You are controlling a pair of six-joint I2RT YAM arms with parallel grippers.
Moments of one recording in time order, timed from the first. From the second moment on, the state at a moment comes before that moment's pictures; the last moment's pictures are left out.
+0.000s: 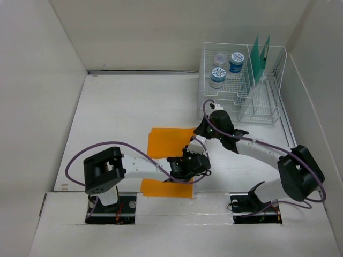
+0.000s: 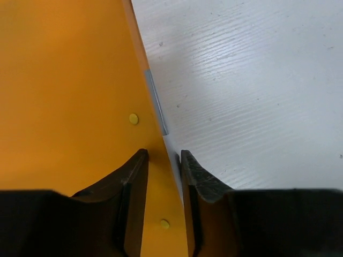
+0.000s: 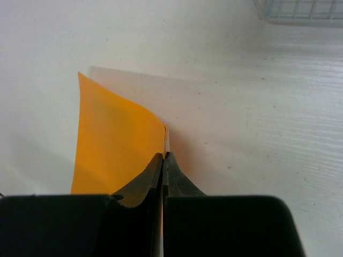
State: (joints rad) left arm -1.33 1.65 0.93 -0.15 -0.71 -0.71; right arm 0.60 1.41 0.75 0.09 -0.03 0.68
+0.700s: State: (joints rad) left arm -1.33 1.47 0.64 0.12 -0.67 -0.69; right arm 0.55 1.28 0.57 0.19 -0.16 0.69
